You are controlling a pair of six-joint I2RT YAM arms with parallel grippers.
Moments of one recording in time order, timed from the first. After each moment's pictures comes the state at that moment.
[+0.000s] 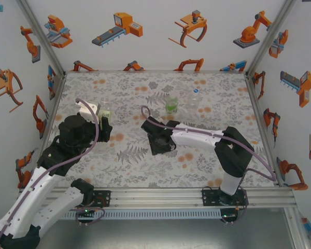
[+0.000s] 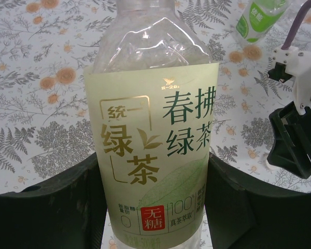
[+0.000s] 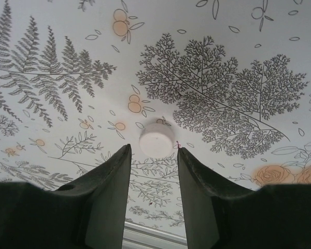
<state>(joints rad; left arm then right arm) -0.56 0.69 0.87 -0.58 -0.19 -0.10 0.98 1.78 1.22 -0.69 0.09 0.67</state>
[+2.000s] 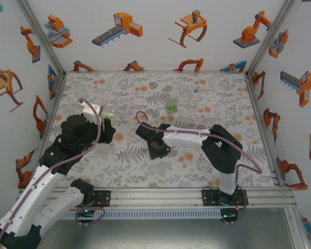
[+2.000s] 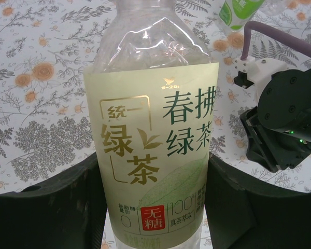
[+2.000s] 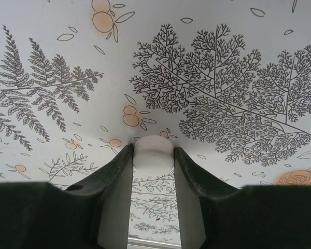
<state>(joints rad) -0.54 0.70 0.85 -0.58 -0.10 -0.10 1.02 1.89 1.25 -0.71 0.12 0.74</state>
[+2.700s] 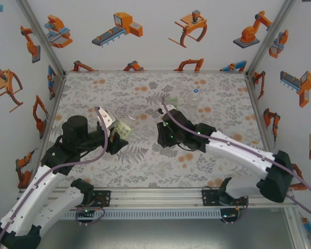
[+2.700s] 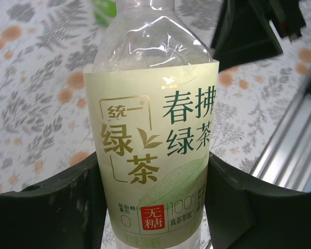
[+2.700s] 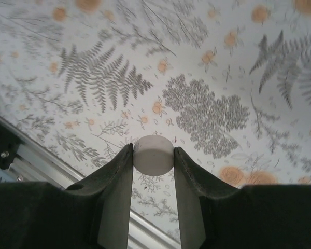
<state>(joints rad) -0.55 0.70 0.82 -0.54 0.44 0.19 0.95 1.27 1.05 -0.53 0.08 0.40</state>
